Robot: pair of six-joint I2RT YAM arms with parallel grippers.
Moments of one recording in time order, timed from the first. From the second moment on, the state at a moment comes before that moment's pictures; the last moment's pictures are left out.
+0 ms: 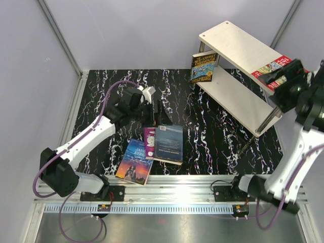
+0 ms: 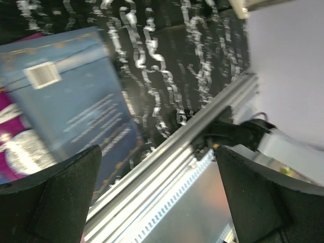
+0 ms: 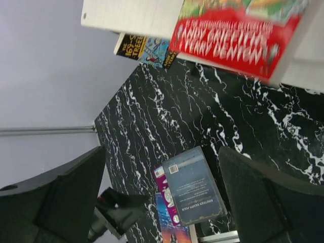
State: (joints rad) left arm -0.60 1.35 1.16 -0.49 0.47 -0.67; right arm -0.45 1.30 2.09 -1.31 -0.40 0.68
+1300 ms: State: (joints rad) left arm -0.57 1.65 1.10 -0.51 0.28 -0.47; right arm 0.39 1.59 0.67 0.03 -0.45 1.03
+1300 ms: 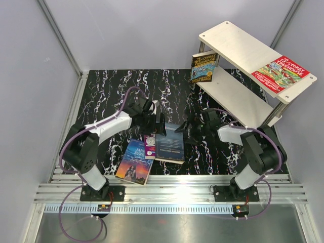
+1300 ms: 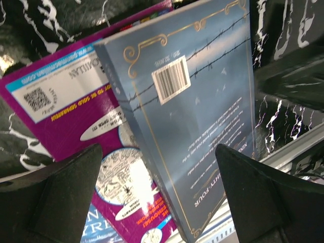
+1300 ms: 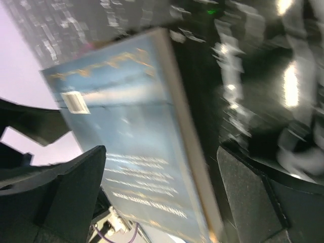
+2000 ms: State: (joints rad) left arm -0.56 1.60 0.96 -0.30 0.40 -0.61; right arm 0.44 1.78 0.73 0.33 -0.55 1.12
